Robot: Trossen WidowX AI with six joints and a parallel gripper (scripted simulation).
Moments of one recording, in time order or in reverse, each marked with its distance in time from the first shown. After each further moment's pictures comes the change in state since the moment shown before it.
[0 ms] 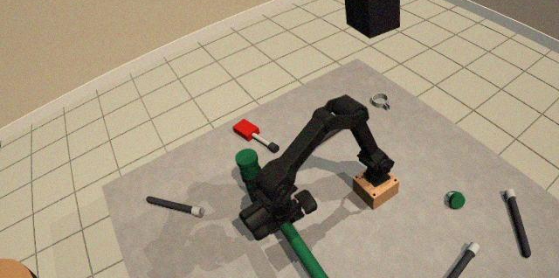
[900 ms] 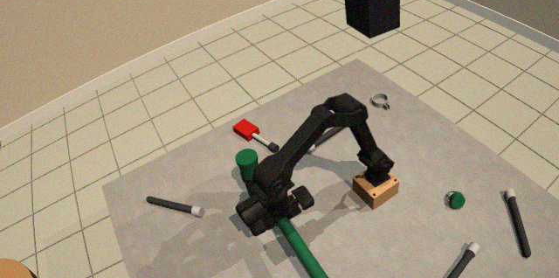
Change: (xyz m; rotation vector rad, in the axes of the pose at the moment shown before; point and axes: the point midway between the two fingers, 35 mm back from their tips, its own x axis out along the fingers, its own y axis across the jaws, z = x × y) arm 0.003 0.000 0.016 -0.002 0.005 -0.003
